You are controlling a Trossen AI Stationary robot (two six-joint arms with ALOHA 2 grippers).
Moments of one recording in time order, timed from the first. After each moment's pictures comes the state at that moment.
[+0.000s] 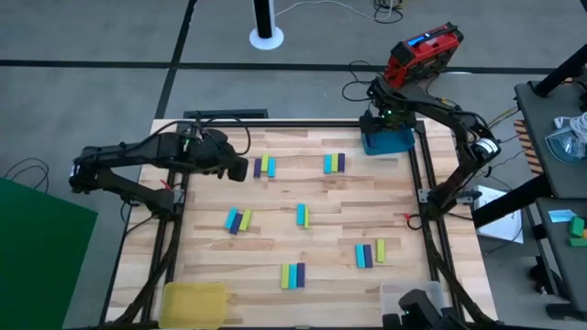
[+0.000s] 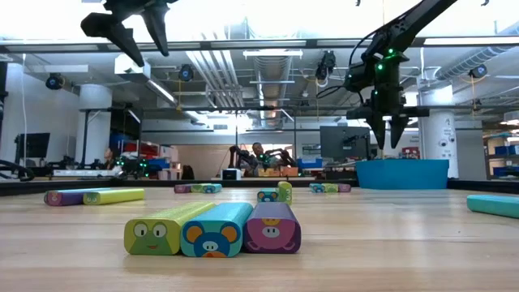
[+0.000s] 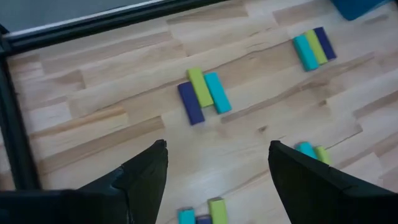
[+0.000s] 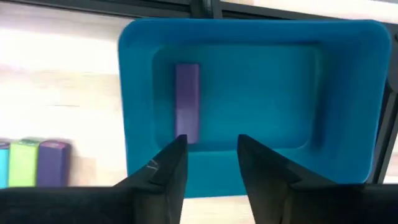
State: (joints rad) left arm 0.06 1.22 1.33 -1.25 -0.45 -1.06; right arm -0.96 1.65 1.28 -1.03 0.10 0.48
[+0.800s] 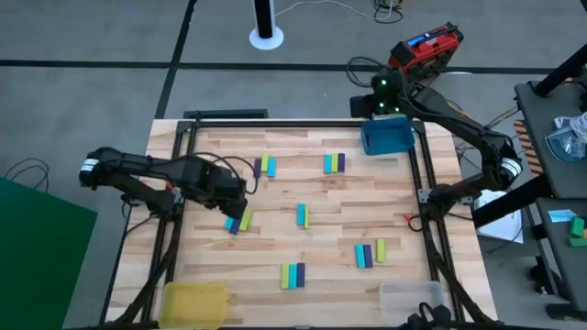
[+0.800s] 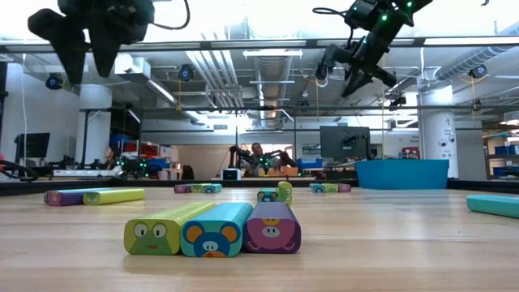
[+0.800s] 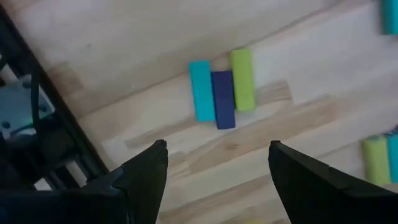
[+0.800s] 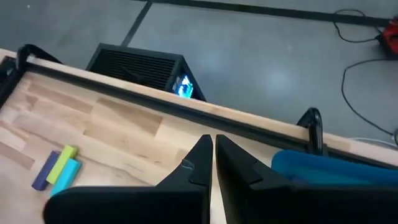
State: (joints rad) left arm -0.12 1.34 1.22 -1.40 -0.04 -1.32; right arm -0.81 1.41 1.31 -0.67 0.05 0.44
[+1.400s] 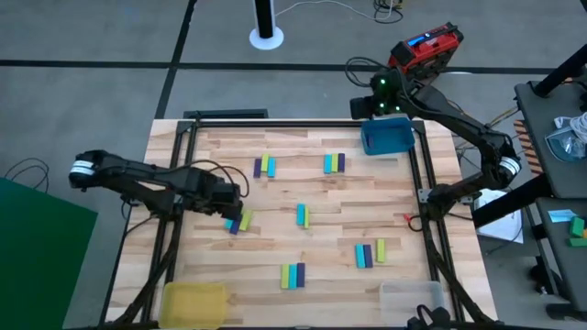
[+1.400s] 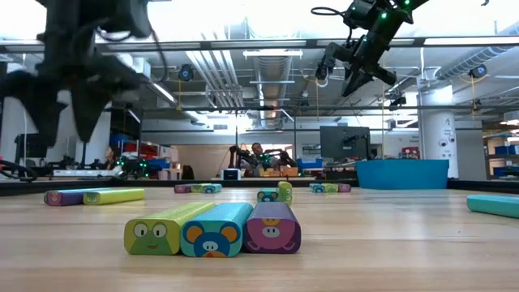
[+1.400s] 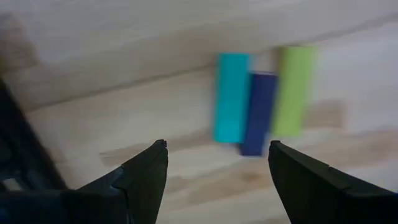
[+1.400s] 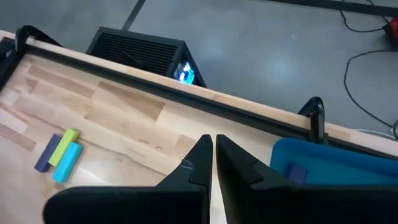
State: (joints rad) left arm -0.06 1.21 0.77 -1.05 0.03 -1.43; right arm -0.80 1.42 1.35 -0.75 0.02 0.43
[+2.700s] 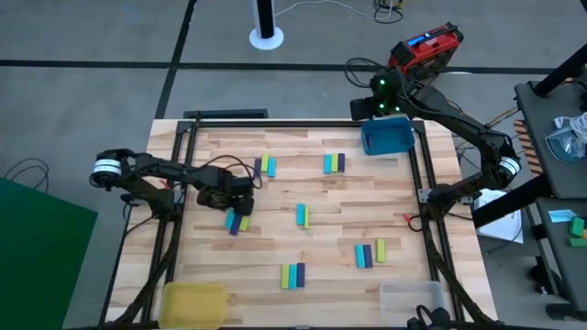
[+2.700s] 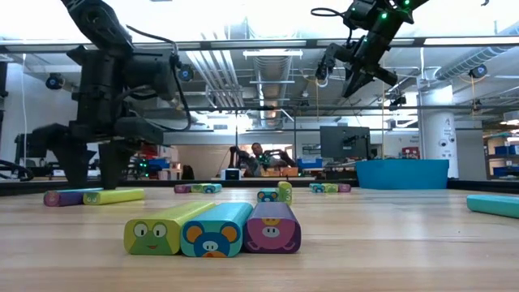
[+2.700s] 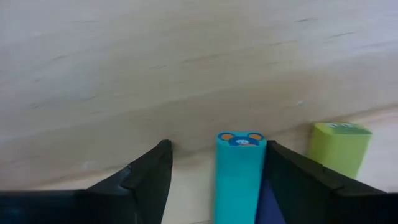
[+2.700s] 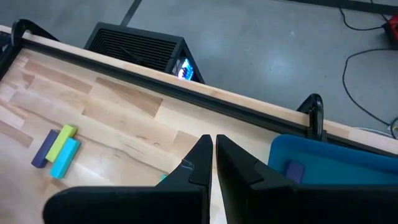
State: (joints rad) left arm 0.11 1.46 0.69 -0.77 0.04 -1.22; right arm -0.80 1.42 1.35 -0.76 0.02 0.42
